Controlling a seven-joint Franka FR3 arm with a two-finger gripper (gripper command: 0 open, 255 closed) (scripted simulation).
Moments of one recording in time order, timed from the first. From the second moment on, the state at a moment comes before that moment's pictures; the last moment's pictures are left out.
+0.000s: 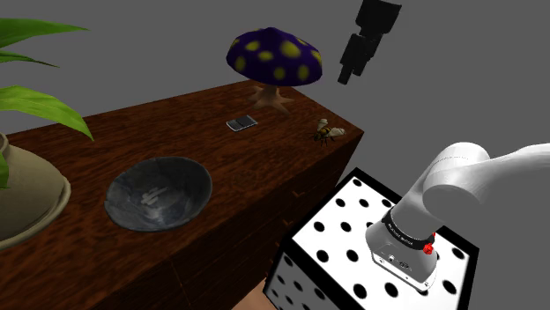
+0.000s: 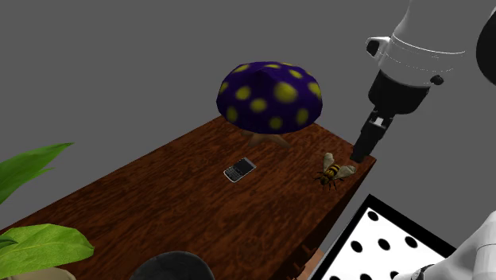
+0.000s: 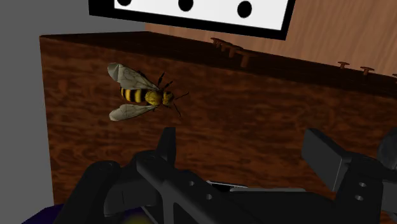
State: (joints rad) arm 0.02 -0.75 0.06 -2.29 0.07 1.57 -0.04
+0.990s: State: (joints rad) arm 0.12 -0.33 -0.01 -2.22 0.01 1.90 -0.48
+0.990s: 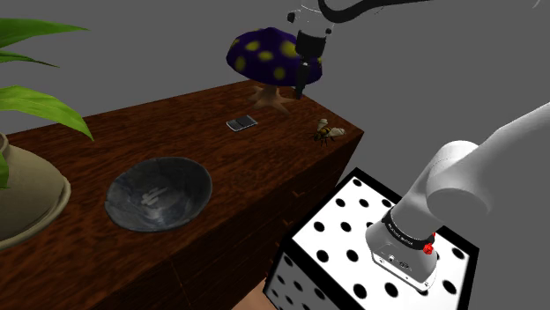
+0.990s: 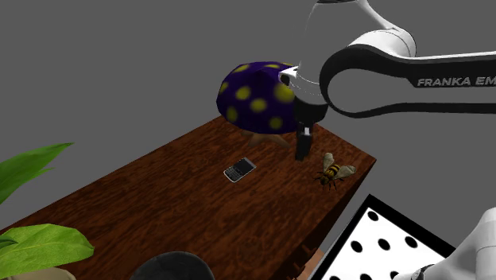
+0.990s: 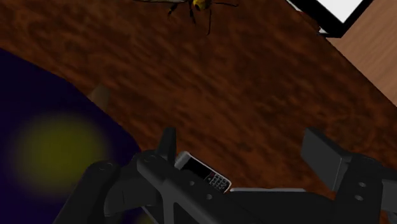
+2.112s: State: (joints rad) arm 0.21 0.26 0.04 -1.83 -0.03 2.11 -0.96
